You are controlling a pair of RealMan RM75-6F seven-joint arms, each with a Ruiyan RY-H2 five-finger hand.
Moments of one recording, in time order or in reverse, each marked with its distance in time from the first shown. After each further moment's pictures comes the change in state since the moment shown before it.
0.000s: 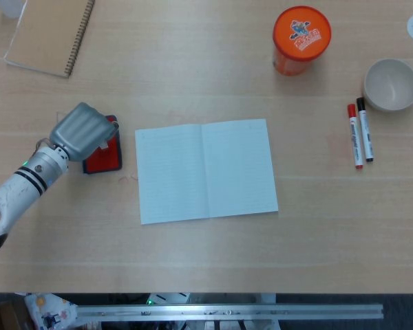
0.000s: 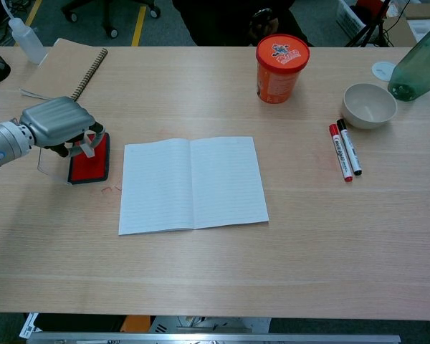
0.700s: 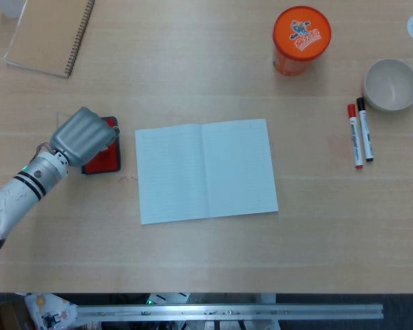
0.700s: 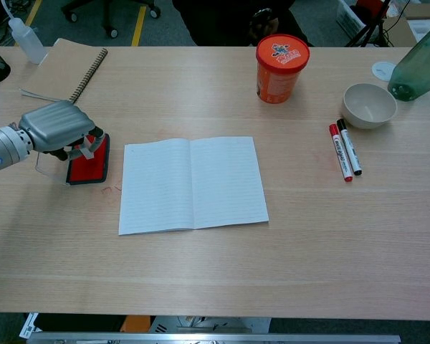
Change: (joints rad) left arm 0.016 -0.001 0.015 0.003 0.035 0.041 0.000; right arm 0.005 0.001 0.000 -0.004 -0.005 -0.001 -0.004
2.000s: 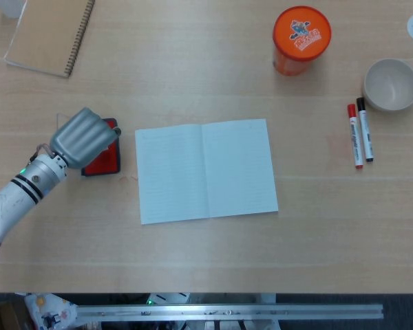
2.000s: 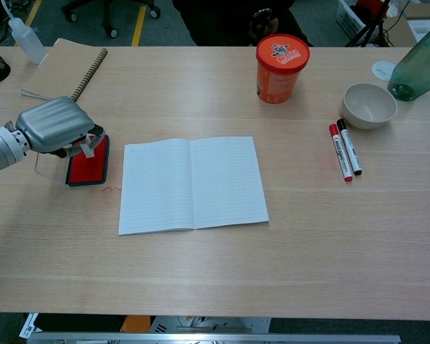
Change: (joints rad) left arm 0.027 -0.023 0.013 0.060 0.076 0.112 0.013; right arm 0.011 0.005 0.002 -0.013 -0.008 -0.005 -0.010
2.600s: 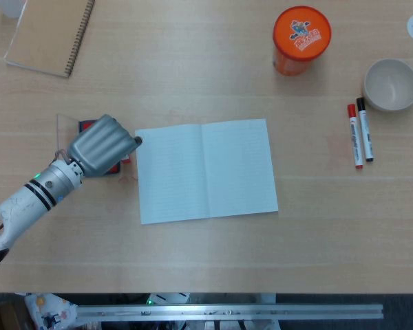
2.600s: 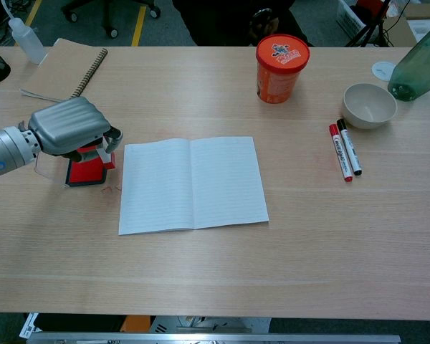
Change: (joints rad) left arm -0.033 0.089 -0.029 -0.241 -0.006 -0.041 0.061; right arm 0.001 -0.002 0.000 0.022 0.003 -0.004 0.023
